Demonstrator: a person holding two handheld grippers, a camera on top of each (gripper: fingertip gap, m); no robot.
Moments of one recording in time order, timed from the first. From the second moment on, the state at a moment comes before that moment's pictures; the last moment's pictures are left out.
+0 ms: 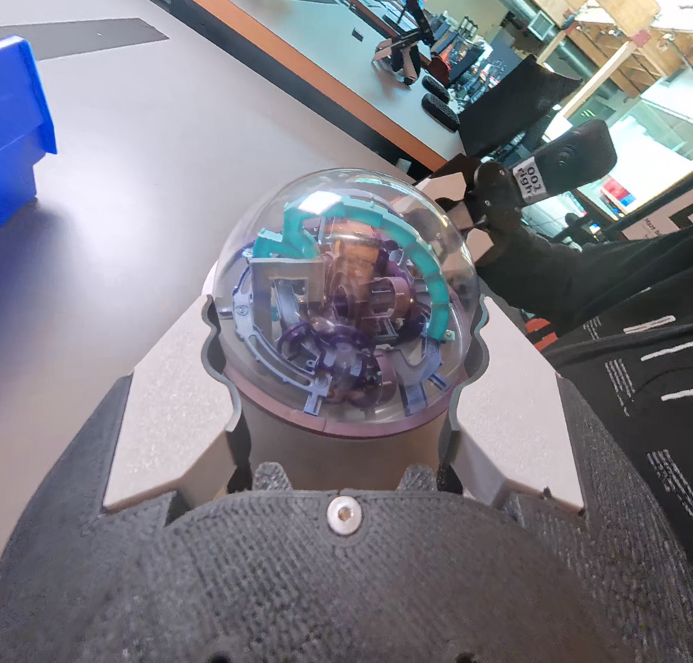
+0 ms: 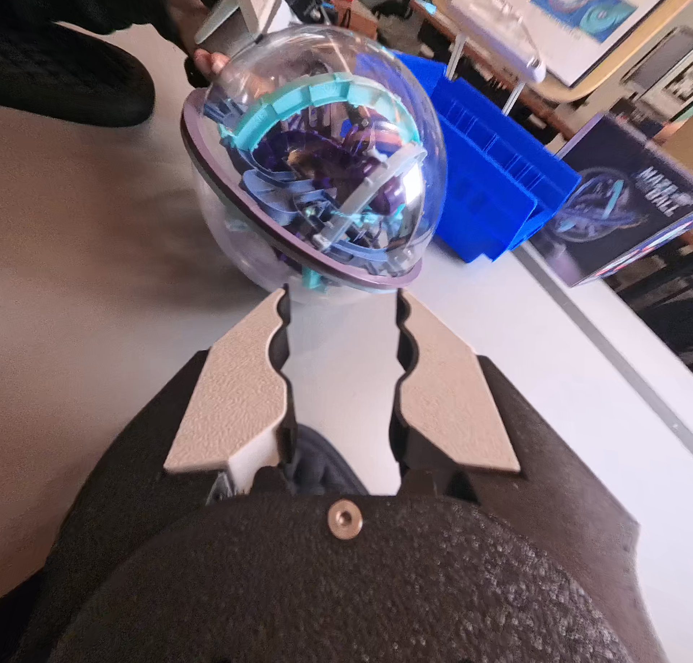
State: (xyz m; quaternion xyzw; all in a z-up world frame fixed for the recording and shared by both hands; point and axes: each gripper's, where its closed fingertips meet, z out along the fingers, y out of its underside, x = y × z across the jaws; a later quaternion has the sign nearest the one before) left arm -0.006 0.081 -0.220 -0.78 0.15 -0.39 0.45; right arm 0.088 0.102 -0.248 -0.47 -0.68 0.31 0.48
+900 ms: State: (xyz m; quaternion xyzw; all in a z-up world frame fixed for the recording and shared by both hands) left arm -0.022 0.059 -0.220 -0.74 0.23 -0.40 0.49; right arm 0.065 0.082 -0.234 -0.49 -0.67 0.40 0.40
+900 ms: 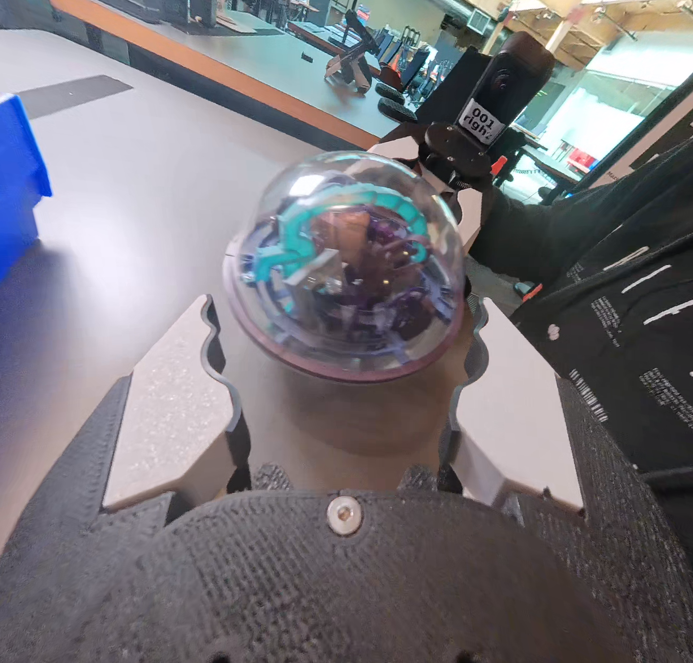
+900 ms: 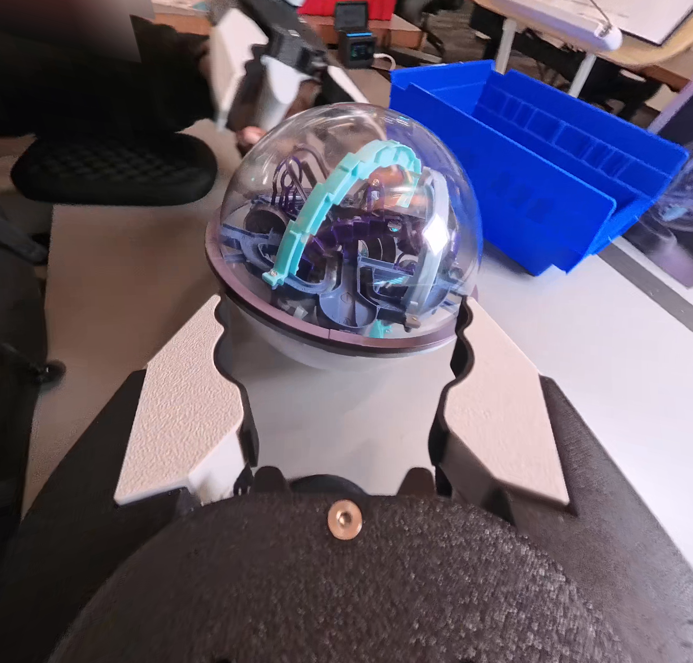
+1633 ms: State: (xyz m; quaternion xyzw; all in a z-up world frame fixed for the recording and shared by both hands) left arm -0.016 0.068 -0.241 -0.79 0.18 -0.26 0.53; right arm 0.071 0.090 -0.240 -0.55 -0.63 0.39 0.37
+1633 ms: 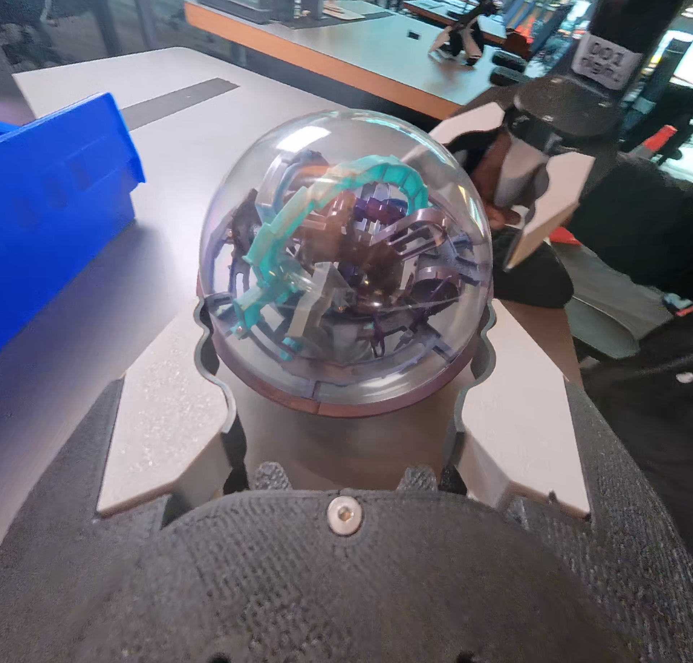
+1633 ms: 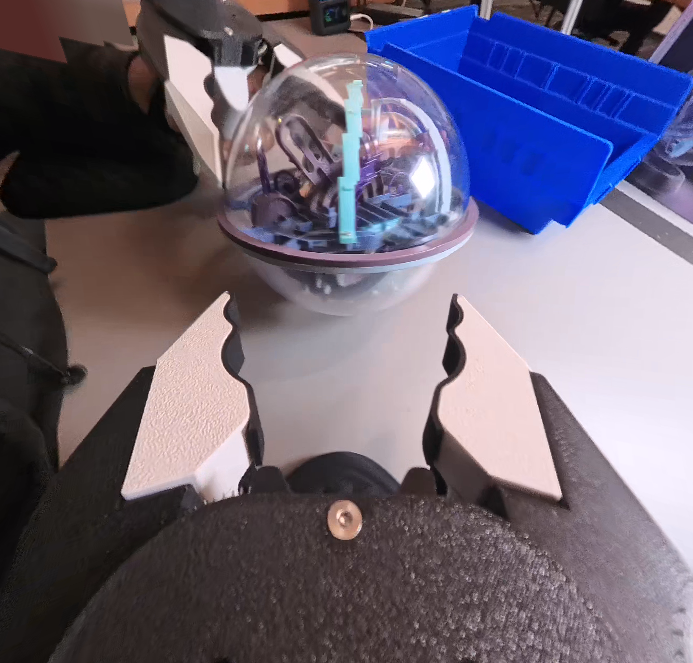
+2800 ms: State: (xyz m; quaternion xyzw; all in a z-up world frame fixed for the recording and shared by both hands) left arm -0.029 0.072 -0.250 -0.75 0.16 -0.42 0.48; right arm 0.042 0.095 -0.225 -0.51 -0.59 0.53 0.34
